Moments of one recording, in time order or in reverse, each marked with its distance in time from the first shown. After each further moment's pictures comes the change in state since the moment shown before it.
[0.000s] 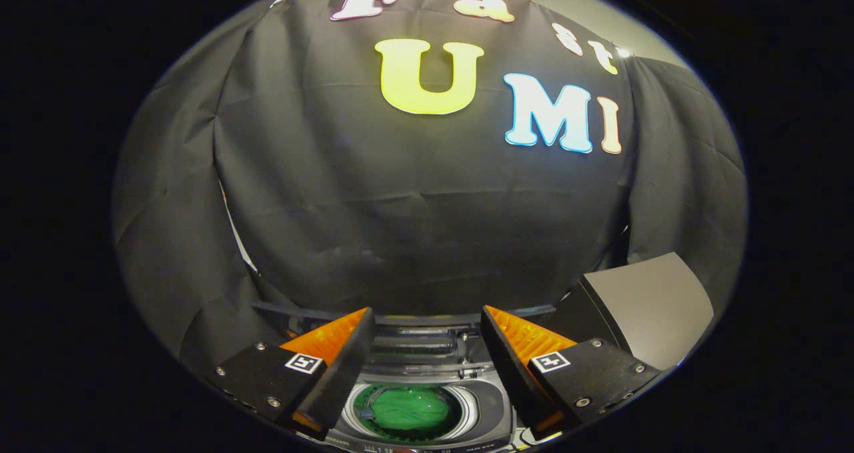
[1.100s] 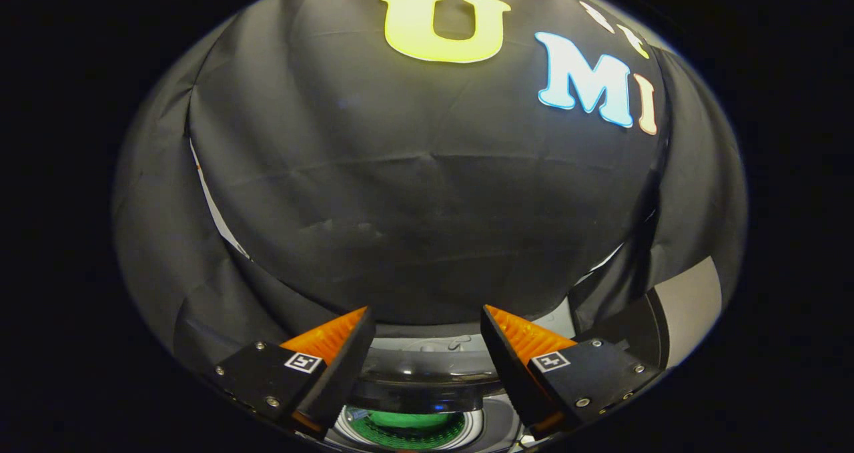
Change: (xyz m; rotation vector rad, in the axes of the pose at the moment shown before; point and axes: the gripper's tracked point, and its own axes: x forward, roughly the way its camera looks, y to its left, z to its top) arm 0.101 0.012 -0.028 -0.008 0.196 0.035
